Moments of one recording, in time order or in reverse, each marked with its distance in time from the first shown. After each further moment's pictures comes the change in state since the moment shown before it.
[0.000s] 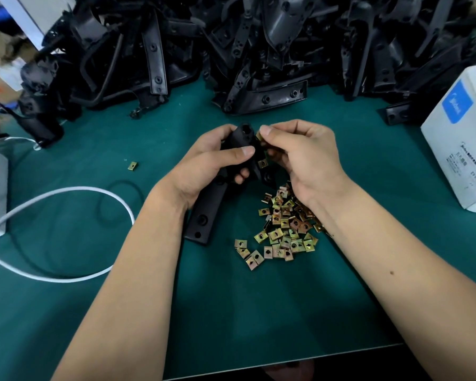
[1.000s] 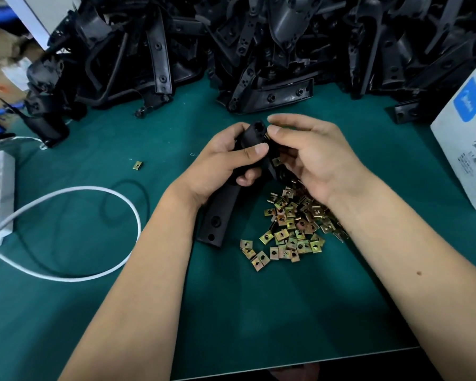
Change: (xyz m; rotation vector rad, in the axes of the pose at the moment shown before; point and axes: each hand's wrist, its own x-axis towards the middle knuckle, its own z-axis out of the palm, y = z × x) left_hand 0.004 -0.002 0.011 -0.069 -0.088 0.042; right_hand -0.001 -0.013 -0.007 -0.039 -0.119 0.120
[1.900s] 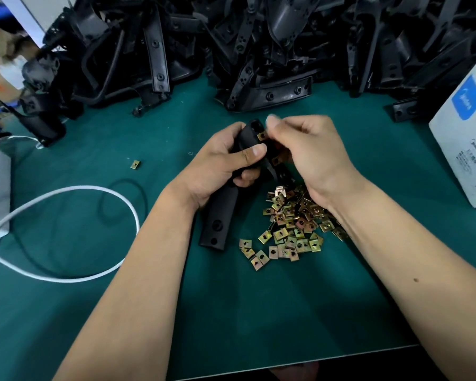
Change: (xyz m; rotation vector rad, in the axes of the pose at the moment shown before) left_hand 0.000 -0.004 -0.005 0.037 -0.036 0.040; right_hand -0.003 0.004 0.001 -0.306 -0.005 -0.235
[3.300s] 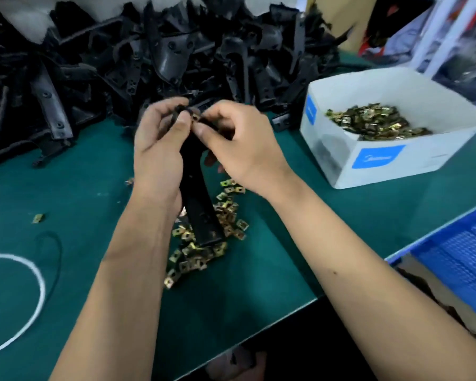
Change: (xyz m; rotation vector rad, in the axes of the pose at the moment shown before) left_hand 0.030 0.041 0.094 -0.016 0.461 0.241; right_hand -0.024 -0.047 -0.053 -0.326 0.153 -0.310
